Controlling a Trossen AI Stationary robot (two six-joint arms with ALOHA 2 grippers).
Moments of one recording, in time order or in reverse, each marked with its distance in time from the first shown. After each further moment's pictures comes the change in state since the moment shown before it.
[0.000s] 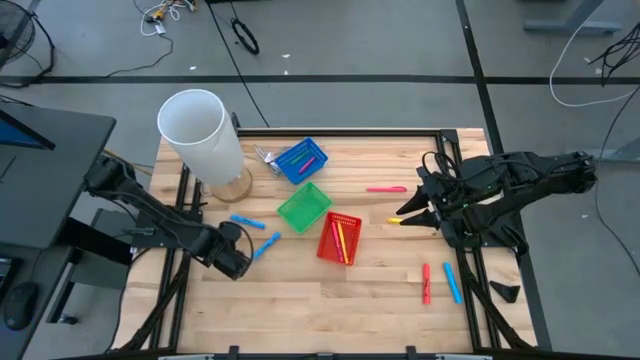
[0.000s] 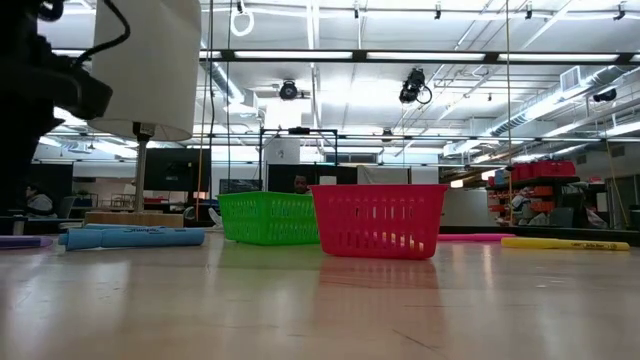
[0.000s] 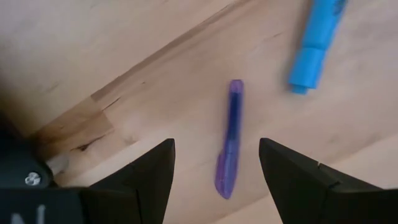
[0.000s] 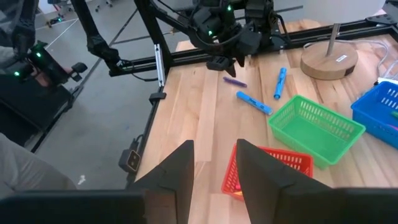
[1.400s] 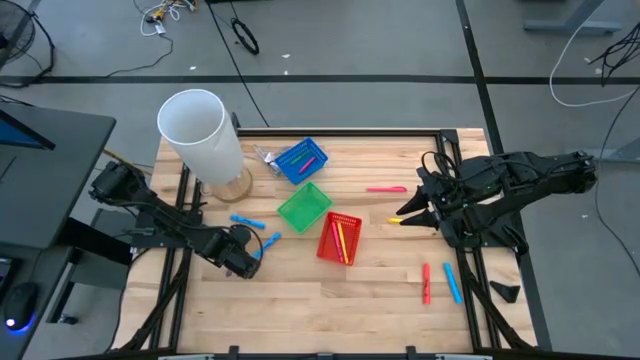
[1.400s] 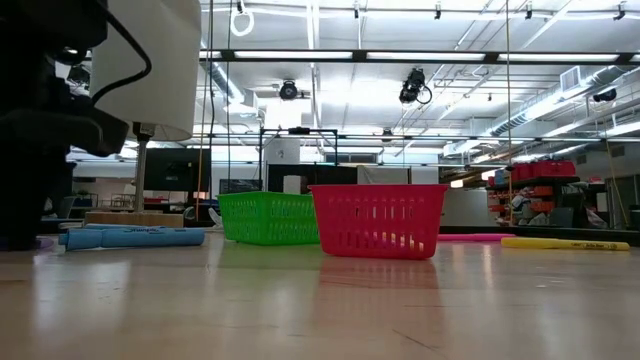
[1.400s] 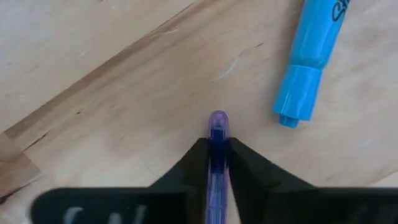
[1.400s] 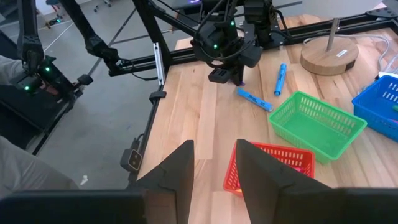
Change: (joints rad) left arm 0.043 0.134 -0.087 0.267 0.023 0.059; right arm 0.000 0.001 0.000 -0.008 0.000 0.019
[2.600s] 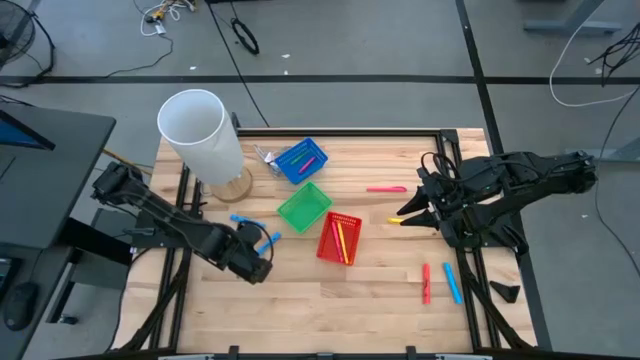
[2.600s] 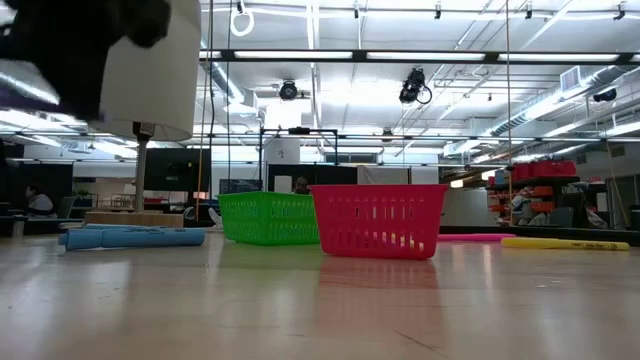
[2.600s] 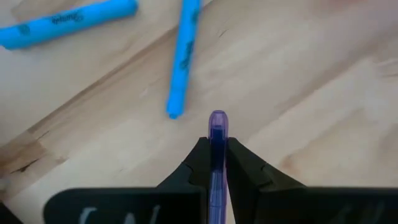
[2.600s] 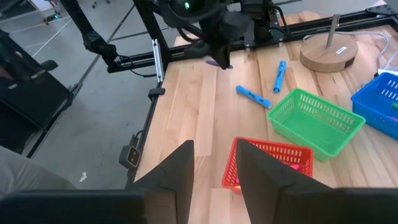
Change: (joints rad) left arm 0.008 -0.004 0.455 -0.367 -0.095 0.046; right arm 0.000 0.000 0.000 -0.014 0.000 -0.004
